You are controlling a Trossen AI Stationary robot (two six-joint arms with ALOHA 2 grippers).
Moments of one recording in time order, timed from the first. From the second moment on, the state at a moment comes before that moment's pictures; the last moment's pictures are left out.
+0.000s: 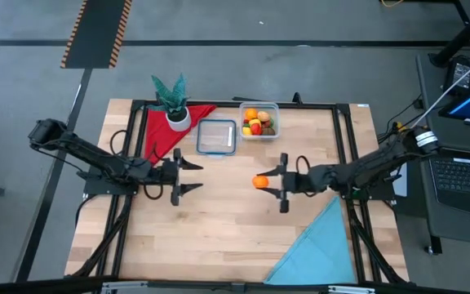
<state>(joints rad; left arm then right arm) -0.29 0.92 0.26 0.61 -0.38 -0.06 0.29 1.32 0.53 0.72 0.33 -0.16</state>
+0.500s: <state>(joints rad) -0.29 0.91 0.25 0.61 -0.54 -0.02 0.29 1.30 0.39 0.89 0.54 -0.11</state>
